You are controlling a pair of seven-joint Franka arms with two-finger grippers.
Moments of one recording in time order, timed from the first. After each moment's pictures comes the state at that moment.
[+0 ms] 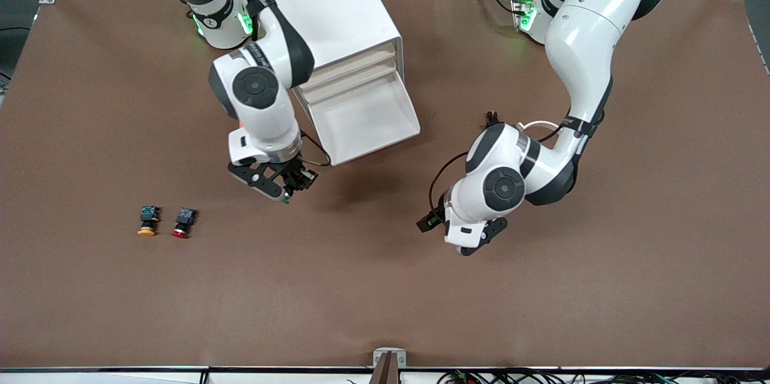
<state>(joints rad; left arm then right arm) -0.32 0.85 -0.31 -1.22 0.04 2.04 -1.16 0.54 0.37 -0.06 -1.77 -0.10 2.19 1.00</state>
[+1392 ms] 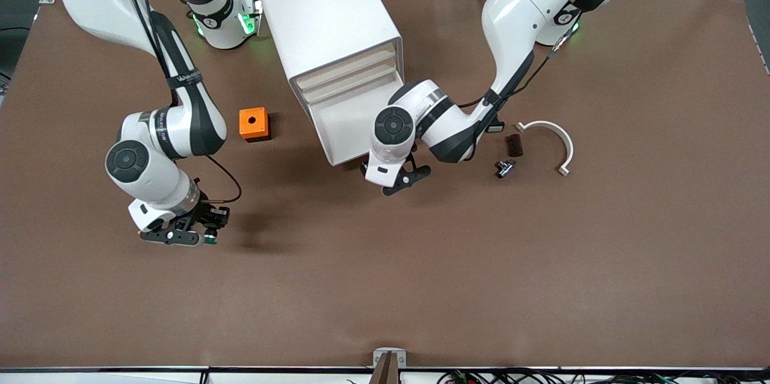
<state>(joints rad) -0.54 0.85 -0.36 -1.32 0.11 2.06 -1.31 0.20 0.49 -0.06 -1.82 0.04 2.39 0.22</state>
